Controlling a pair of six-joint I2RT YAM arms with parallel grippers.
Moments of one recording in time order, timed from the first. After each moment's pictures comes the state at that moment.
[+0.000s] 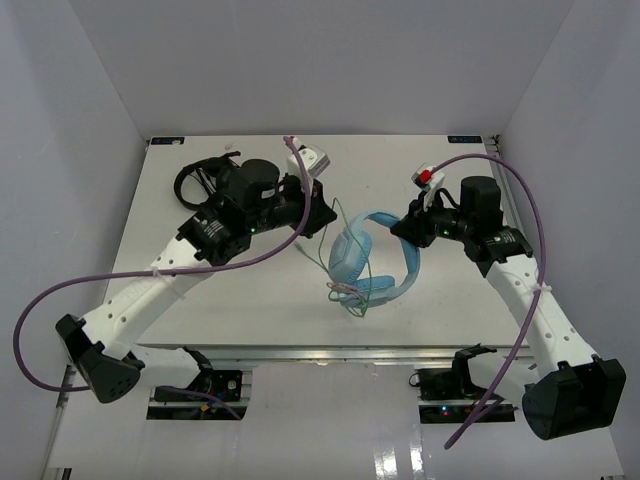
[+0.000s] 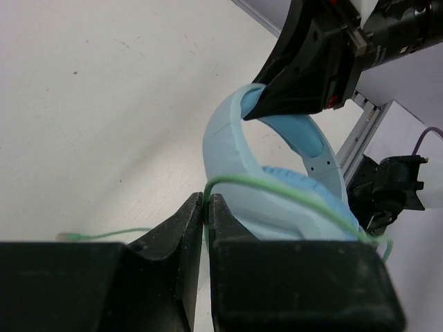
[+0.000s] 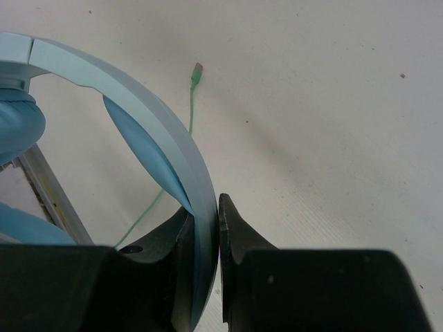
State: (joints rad) left arm -0.77 1.26 1.38 -0.45 0.21 -0.17; right arm 0.24 1.07 0.98 -0.43 -0.70 -0.19
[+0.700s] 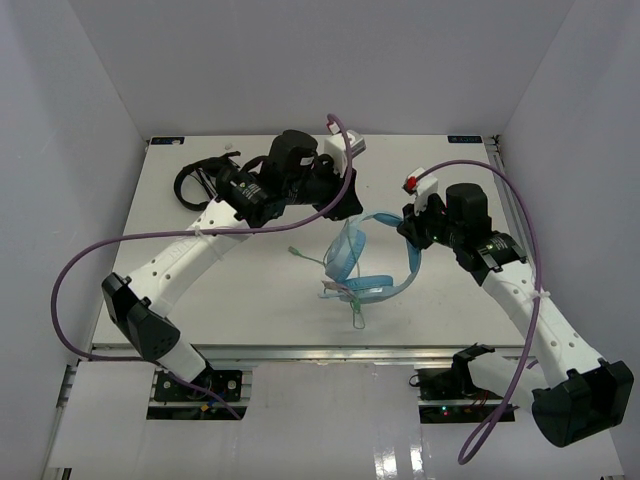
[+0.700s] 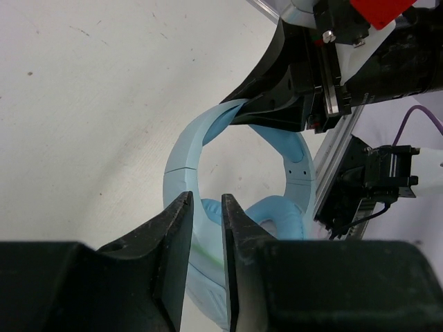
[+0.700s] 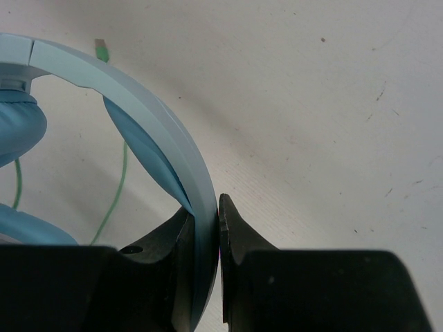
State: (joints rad) left arm -0.77 1.58 1.72 -0.61 0.35 -0.12; right arm 0.37 1.04 0.95 -0.45 -0.30 -0.22
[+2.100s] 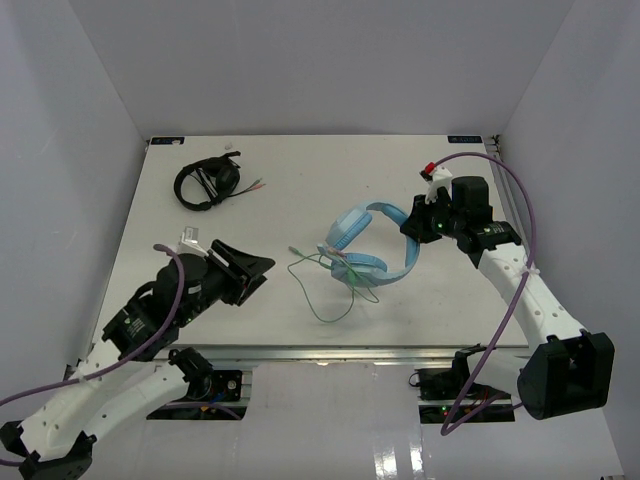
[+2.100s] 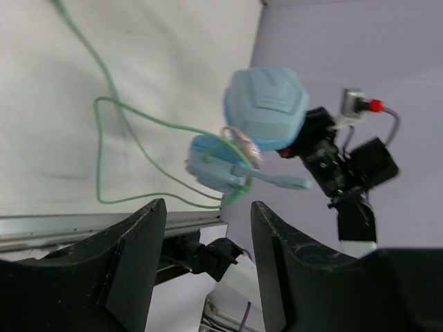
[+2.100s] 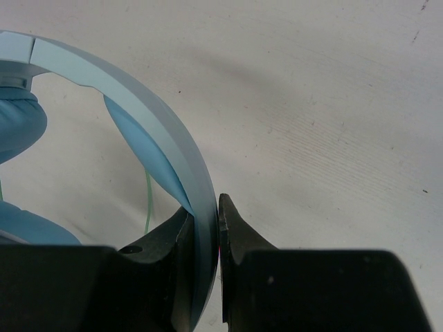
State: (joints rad) left arm -0.75 0.57 0.87 -0.70 -0.15 -1.40; right arm 0.24 1.17 0.96 -0.43 -0.41 0.04
